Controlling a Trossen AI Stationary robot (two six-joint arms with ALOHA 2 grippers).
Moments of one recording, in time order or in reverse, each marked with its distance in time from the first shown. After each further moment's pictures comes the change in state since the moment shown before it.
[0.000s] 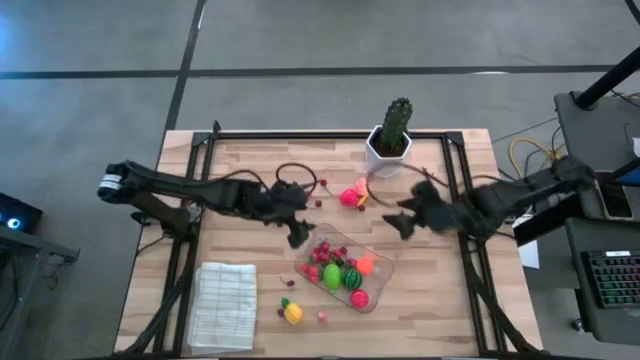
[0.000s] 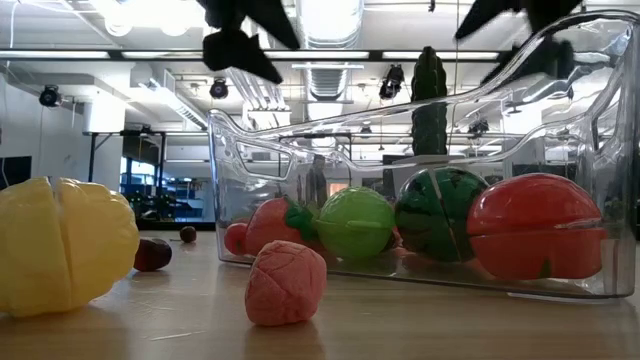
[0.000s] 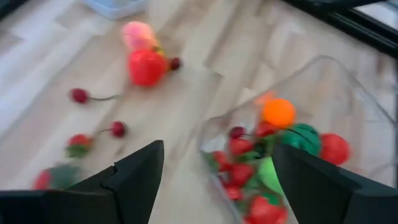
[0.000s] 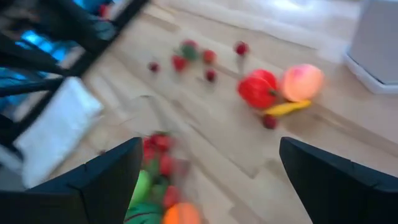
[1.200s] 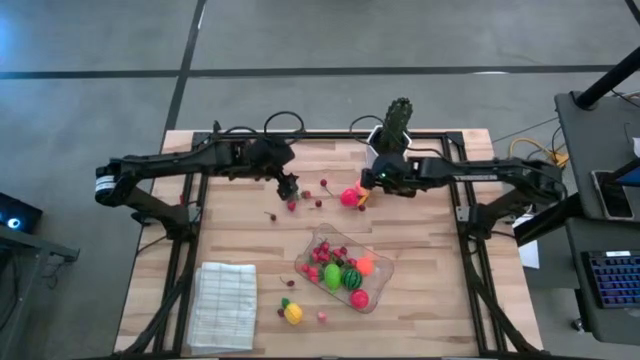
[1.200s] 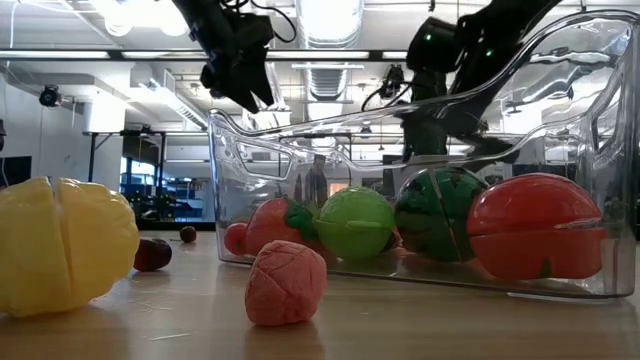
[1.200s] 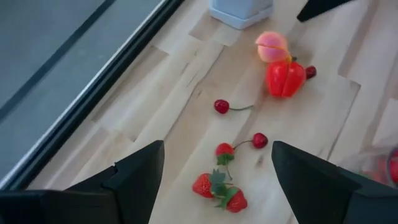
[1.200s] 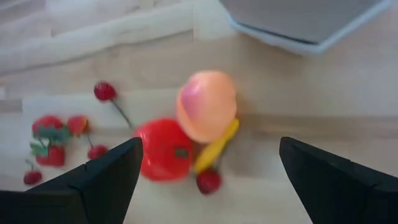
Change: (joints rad) left arm 0.355 -0.049 -0.002 -0.126 -0.029 0.318; right arm -0.586 0.447 0.014 0.169 -0.333 0.266
